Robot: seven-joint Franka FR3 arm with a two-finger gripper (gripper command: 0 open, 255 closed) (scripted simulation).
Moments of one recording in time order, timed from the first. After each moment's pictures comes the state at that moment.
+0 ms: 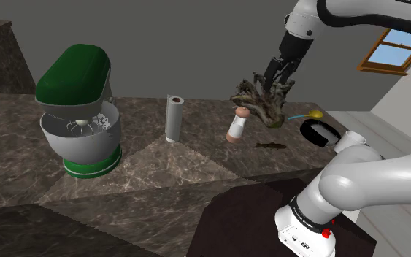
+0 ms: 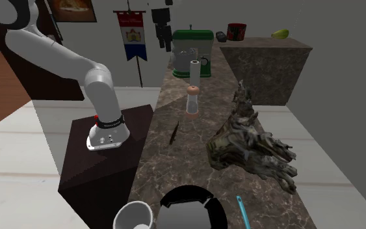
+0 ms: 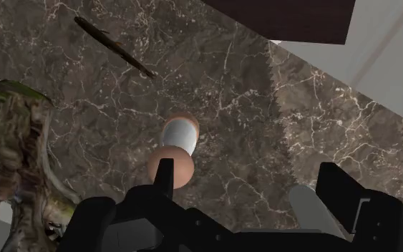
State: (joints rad) arm 0.00 -0.80 0.03 -2.37 -0.04 1.62 0.01
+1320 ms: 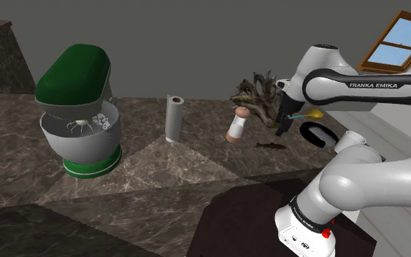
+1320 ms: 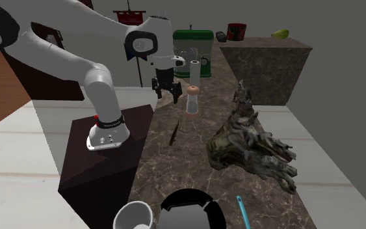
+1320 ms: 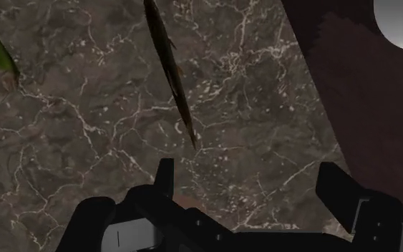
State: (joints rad) arm 0.01 -0.87 -0.40 -2.86 -0.39 2.04 -0.71
